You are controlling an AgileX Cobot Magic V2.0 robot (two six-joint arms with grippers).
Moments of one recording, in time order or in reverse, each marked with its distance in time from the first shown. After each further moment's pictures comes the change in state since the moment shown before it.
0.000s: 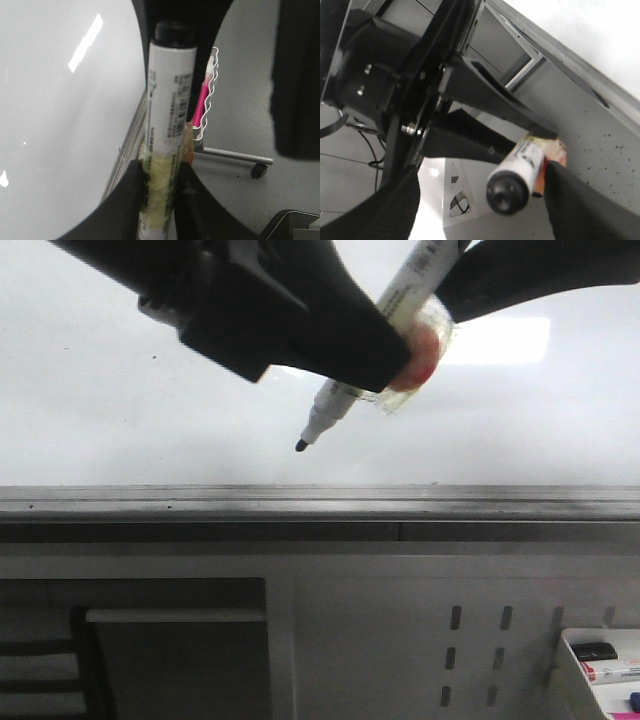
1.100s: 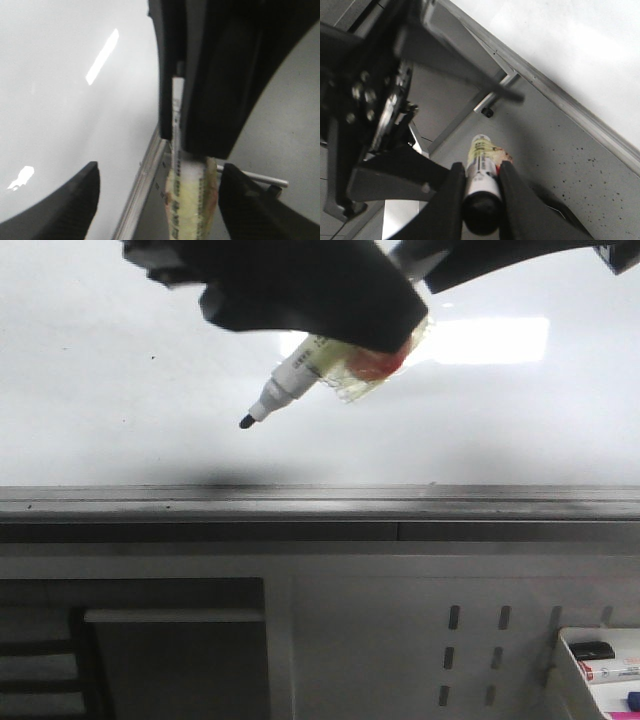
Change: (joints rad) left arm 0.022 -0.060 0.000 -0.037 -0.049 -0.005; right arm 0.014 0.000 -0.004 -0.015 -0.101 -0.008
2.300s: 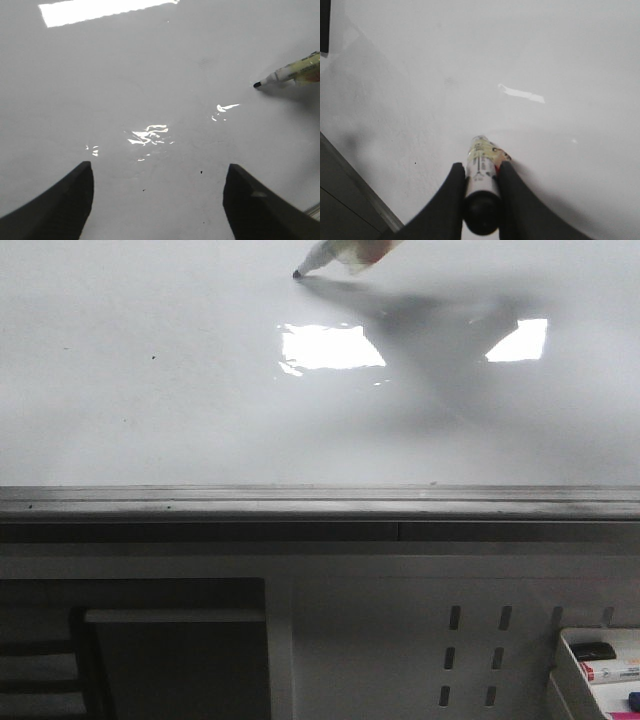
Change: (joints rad) left arm 0.612 -0.388 0.234 -0.192 -0.016 -0.074; right arm 0.038 0.080 0.024 0.518 -0.589 -0.561
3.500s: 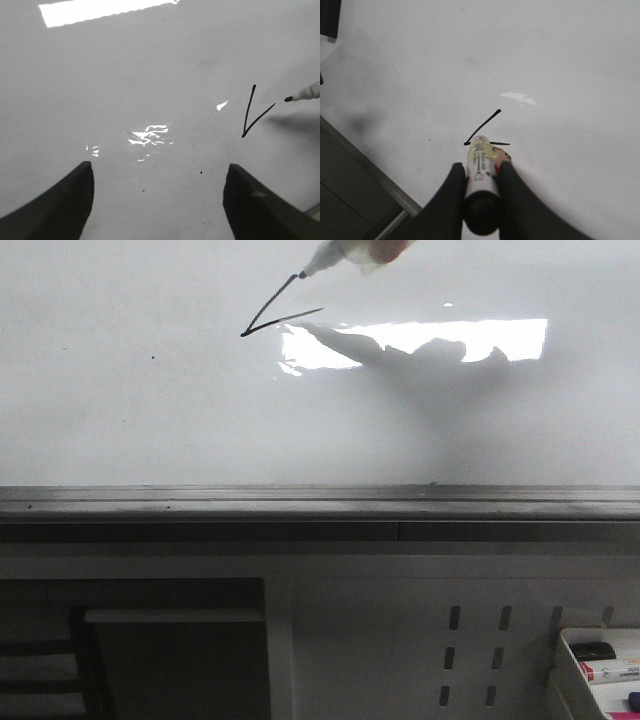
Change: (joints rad) left arm 0.000 0.000 0.000 0.000 0.000 0.000; right arm 0.101 -0.126 0.096 -0.074 -0.113 0.071
